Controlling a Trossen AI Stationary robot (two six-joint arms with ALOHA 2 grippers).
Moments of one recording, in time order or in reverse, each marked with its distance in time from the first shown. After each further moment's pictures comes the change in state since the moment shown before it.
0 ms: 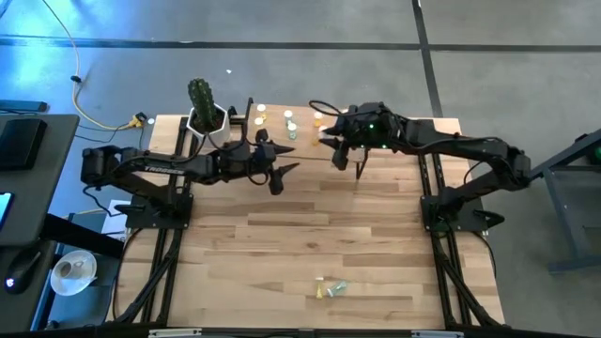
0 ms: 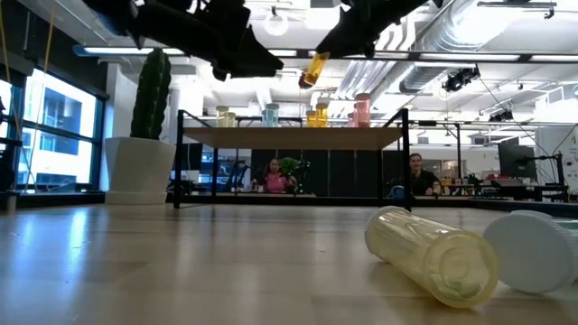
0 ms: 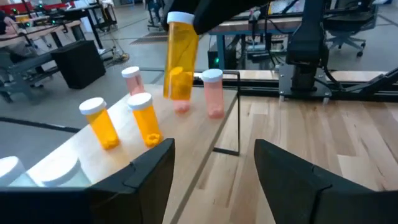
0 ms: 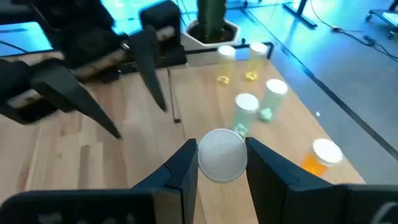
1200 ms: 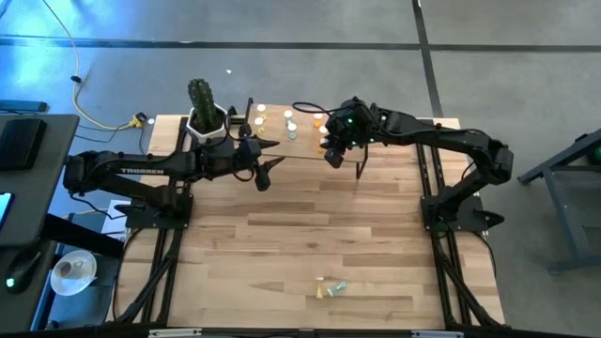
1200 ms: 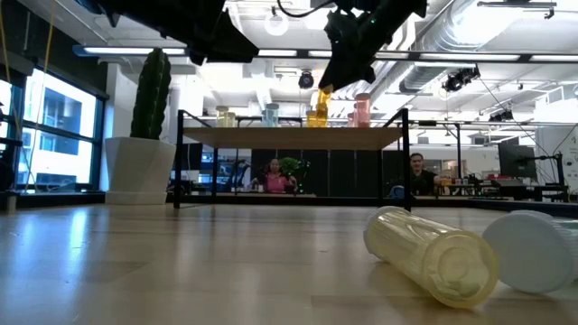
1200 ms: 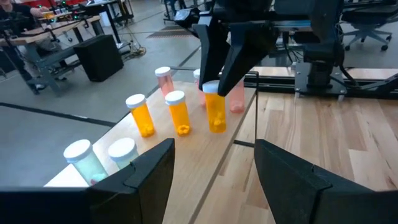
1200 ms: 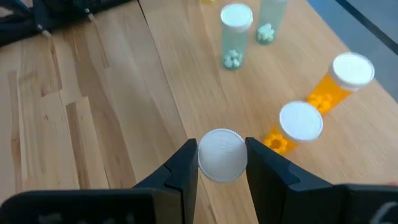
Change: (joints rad) left arm 0.001 -0.199 0.000 -0.227 -0.070 0.000; right arm -0.057 0.159 0.144 -0.291 -0.034 0.117
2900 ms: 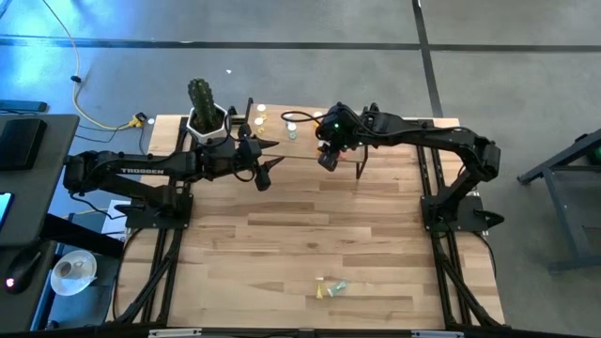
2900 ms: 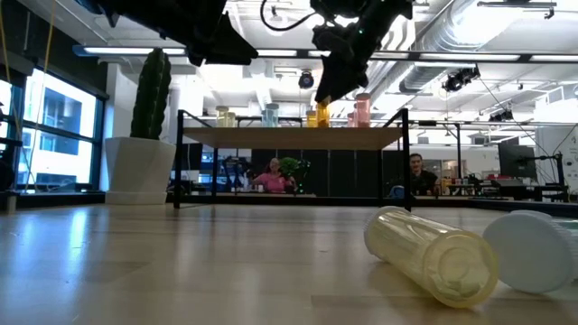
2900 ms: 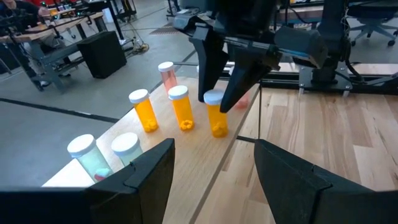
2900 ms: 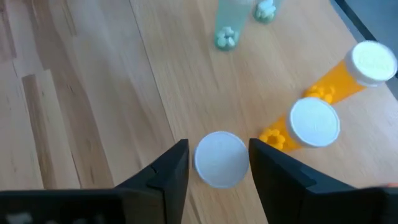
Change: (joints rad) left arm 0.000 0.001 0.000 -0.015 -0.018 0.000; right arm 0.035 0.107 0.085 -0.093 0.105 -0.053
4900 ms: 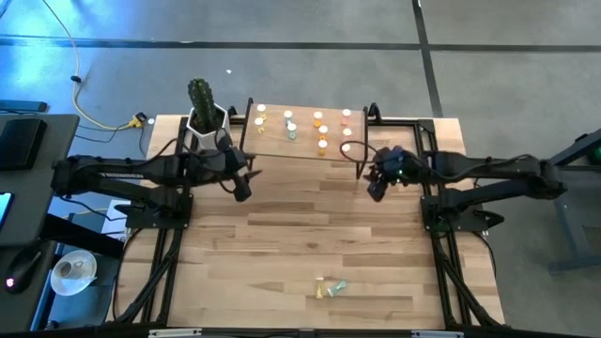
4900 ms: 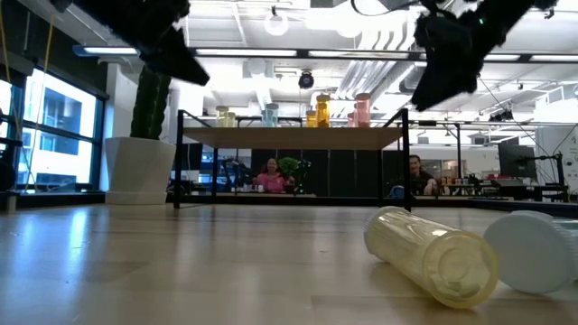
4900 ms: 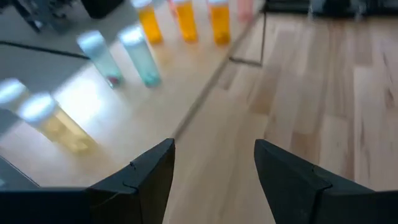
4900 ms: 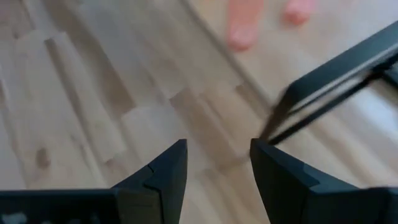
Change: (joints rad) left arm -0.082 -0.208 -0.043 -0.445 -0.105 -0.119; right arm 0.212 -0.672 -0.647 0.022 0.197 0.368
